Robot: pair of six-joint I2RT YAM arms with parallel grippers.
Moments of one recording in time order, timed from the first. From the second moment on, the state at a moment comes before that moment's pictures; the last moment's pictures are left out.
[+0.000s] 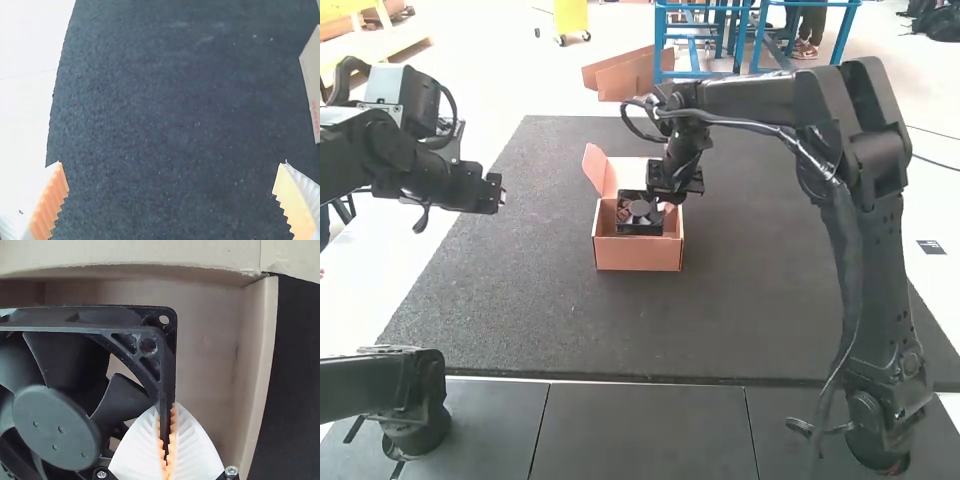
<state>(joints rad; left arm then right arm) -0.03 0.91 0.85 -0.73 -0.10 0.01 0.63 2.13 1.81 -0.93 -0.03 0.49</state>
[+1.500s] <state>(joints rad) -0.05 1.37 0.96 -0.31 -0.10 -0.01 0.55 1.65 1.41 -0.53 0.04 0.32</state>
